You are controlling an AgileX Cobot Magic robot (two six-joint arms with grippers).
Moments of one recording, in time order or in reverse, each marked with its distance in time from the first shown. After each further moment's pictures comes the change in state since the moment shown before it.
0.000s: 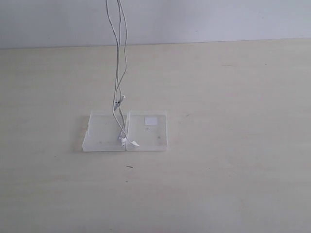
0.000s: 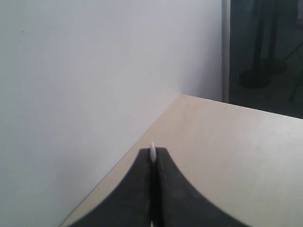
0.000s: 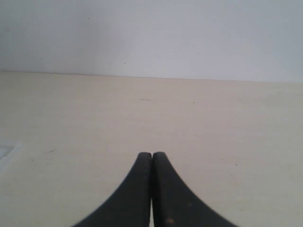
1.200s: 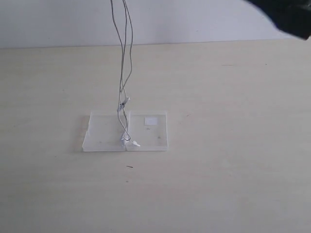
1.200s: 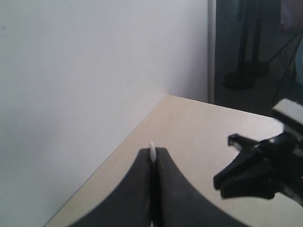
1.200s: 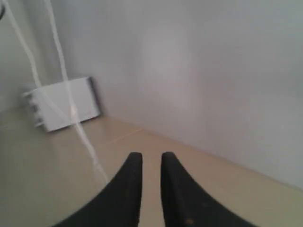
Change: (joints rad) left arm 0.000 0.000 0.000 -0.051 0.021 0.002; right arm 0.000 1.152 -0.610 -1.304 -1.297 1.297
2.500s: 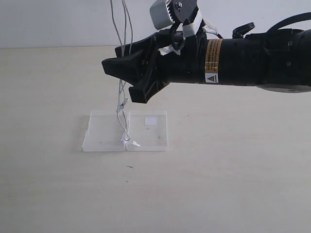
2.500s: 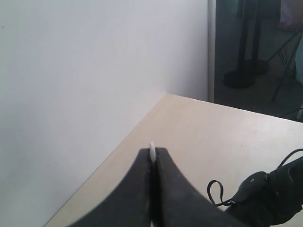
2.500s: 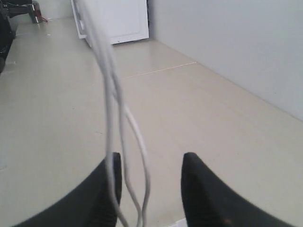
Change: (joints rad) left arm 0.000 0.000 0.000 0.000 0.006 0.002; right arm 0.483 0.508 -0.245 0.161 0.227 -0.364
